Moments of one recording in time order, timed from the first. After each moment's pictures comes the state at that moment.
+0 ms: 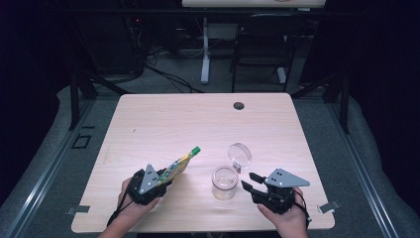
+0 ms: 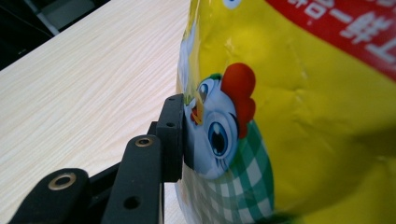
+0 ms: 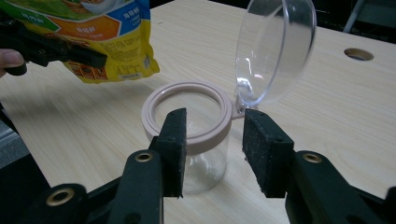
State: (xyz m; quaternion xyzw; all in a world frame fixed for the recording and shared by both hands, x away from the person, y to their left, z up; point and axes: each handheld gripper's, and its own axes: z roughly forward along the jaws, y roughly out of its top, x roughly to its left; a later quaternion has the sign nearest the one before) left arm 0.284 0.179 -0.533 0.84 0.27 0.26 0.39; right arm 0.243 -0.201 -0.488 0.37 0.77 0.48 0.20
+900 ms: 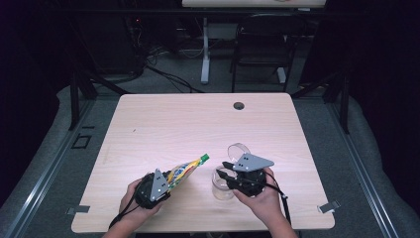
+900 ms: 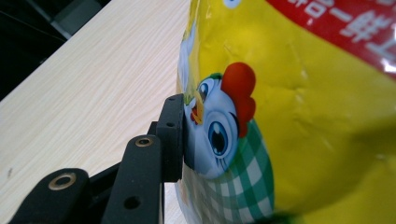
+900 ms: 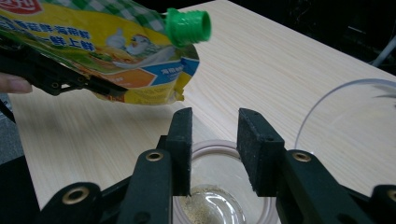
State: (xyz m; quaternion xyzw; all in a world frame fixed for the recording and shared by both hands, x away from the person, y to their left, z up) left arm 0.273 0.160 -0.532 0.86 0.23 0.31 0.33; right arm 0.282 -0.139 -0.472 0.29 0.82 0.46 0.20
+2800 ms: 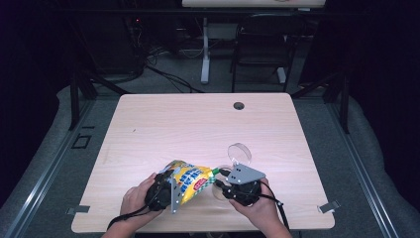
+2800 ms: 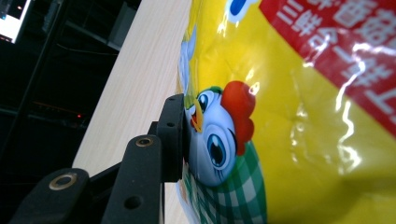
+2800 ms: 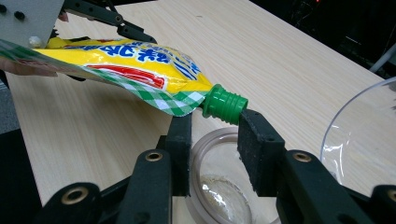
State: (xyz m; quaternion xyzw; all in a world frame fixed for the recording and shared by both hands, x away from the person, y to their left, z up) left arm 0.263 0.130 -0.541 0.86 0.14 0.44 0.21; right arm 0.265 -0.127 -0.484 0.25 0.83 0.44 0.22
